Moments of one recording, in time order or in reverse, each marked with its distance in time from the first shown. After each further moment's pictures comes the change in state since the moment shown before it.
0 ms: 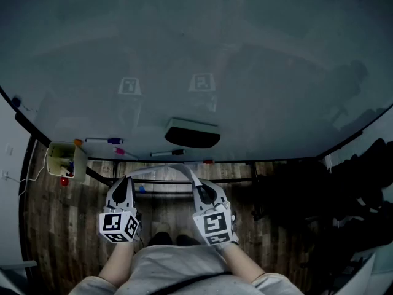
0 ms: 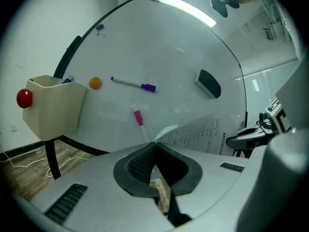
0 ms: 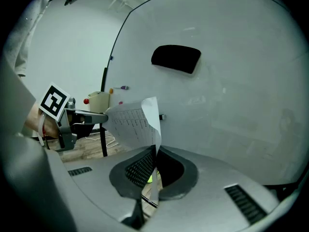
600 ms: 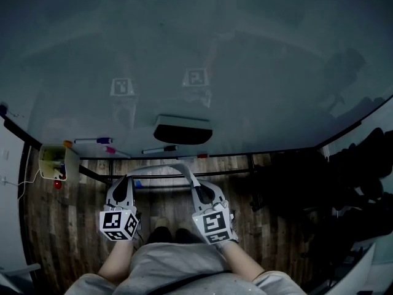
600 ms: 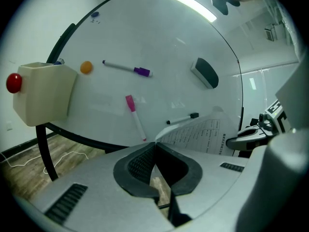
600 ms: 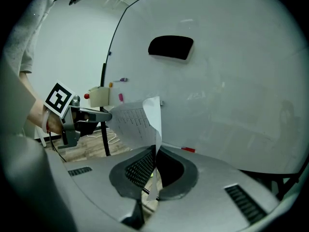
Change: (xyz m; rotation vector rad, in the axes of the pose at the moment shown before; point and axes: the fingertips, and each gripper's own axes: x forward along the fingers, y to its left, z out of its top) left arm 0.015 -0.013 -0.027 0.002 0.081 -0.049; right arm -0.002 -0.004 -0.034 0.032 0.051 0.009
